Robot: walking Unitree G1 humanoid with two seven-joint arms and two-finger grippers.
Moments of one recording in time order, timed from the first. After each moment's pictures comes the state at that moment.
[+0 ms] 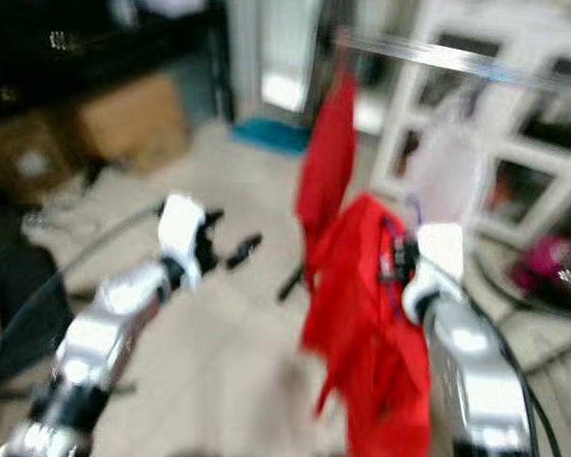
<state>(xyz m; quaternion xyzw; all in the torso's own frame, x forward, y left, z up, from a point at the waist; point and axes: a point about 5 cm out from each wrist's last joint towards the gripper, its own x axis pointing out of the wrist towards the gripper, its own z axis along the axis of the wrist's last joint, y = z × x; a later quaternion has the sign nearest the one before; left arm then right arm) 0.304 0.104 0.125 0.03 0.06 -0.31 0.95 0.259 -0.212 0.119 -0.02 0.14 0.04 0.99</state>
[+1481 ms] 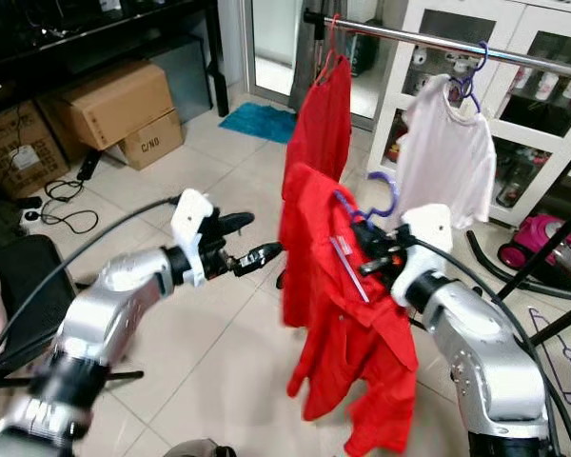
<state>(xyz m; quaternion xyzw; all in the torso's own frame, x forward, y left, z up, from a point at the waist) 0.313 0.090 0.134 0.00 0.08 -0.47 0.88 0.260 -0.191 0.151 0.00 0.07 0.23 0.97</state>
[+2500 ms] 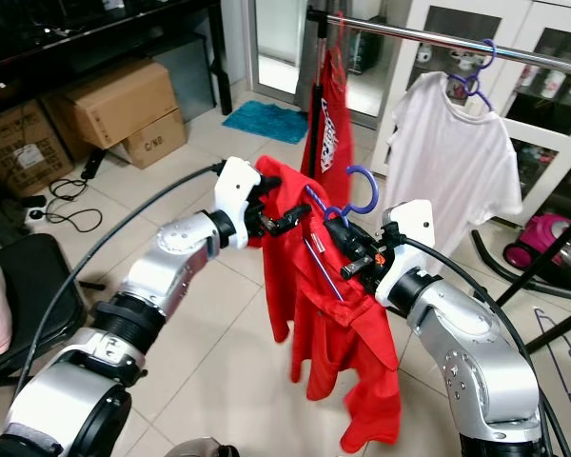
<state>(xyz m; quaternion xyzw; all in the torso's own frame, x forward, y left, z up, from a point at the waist) 0.353 0.044 0.146 0.05 0.01 -0.41 0.91 0.255 -0.172 0.161 0.05 0.05 0.29 0.95</state>
